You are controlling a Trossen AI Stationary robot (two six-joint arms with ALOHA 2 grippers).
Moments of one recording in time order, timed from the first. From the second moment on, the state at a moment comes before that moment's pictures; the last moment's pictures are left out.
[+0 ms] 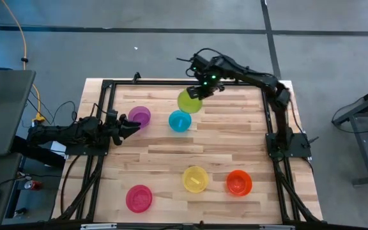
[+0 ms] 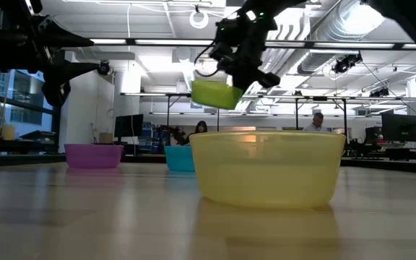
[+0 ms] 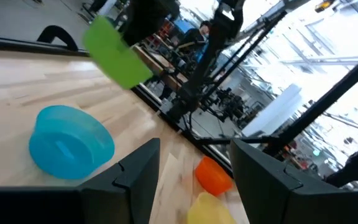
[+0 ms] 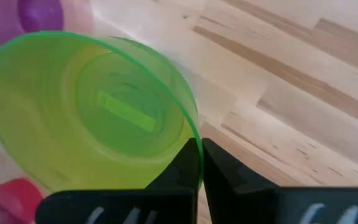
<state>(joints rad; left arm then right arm) 0.12 0.01 0.01 0.03 -0.15 -0.70 -0.49 2.04 2.00 -1.28 -0.25 0.62</state>
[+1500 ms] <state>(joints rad) 0.12 0.01 0.01 0.03 -0.13 -0.70 -0.37 2.39 2.16 -1.29 -0.22 0.54</state>
